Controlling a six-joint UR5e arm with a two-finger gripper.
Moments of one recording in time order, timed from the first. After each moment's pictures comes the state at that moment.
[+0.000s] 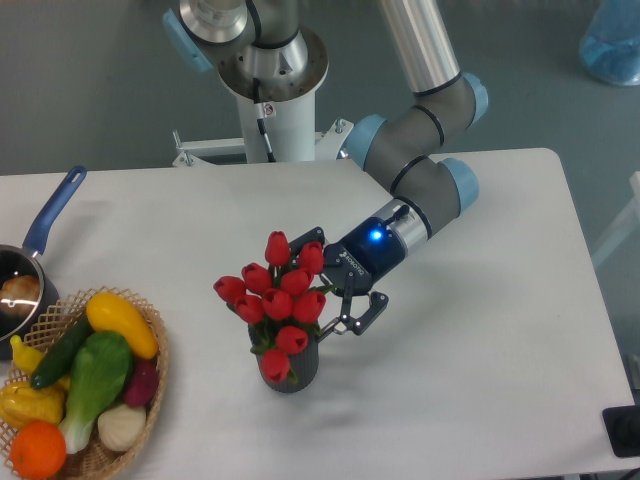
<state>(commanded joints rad) 2.71 -2.04 -1.93 -0.72 0.02 1.54</state>
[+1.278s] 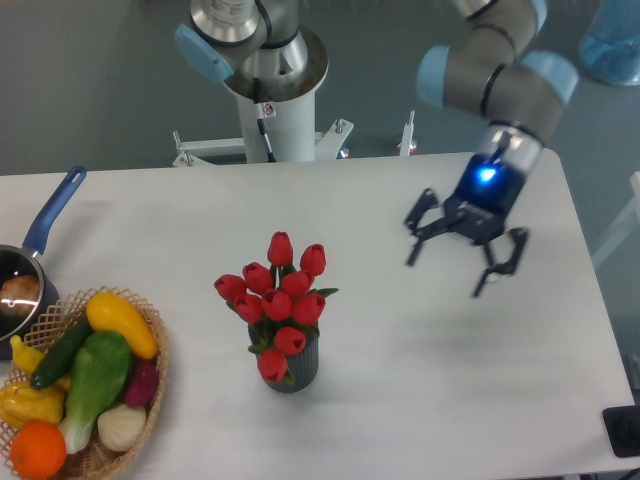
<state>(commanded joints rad) 3.04 -1.87 -1.74 -0.73 0.70 1.47</state>
